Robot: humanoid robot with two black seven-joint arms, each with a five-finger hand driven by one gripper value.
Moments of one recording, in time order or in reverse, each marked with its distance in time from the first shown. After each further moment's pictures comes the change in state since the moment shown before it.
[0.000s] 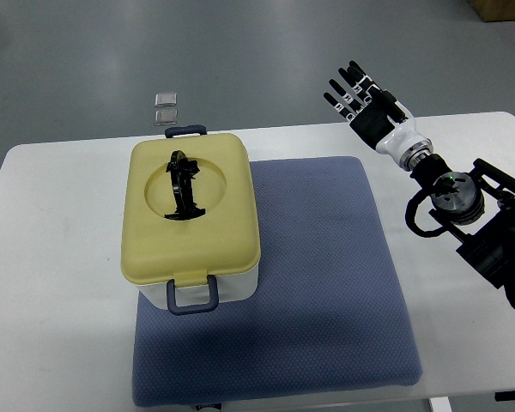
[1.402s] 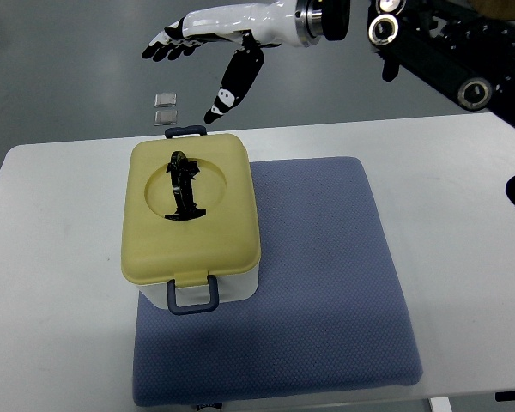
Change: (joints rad) left arm -0.001 0.000 -0.004 -0.006 -0.002 0.000 0.000; right arm 0.633 0.050 -0.229 0.201 -1.578 0.315 -0.067
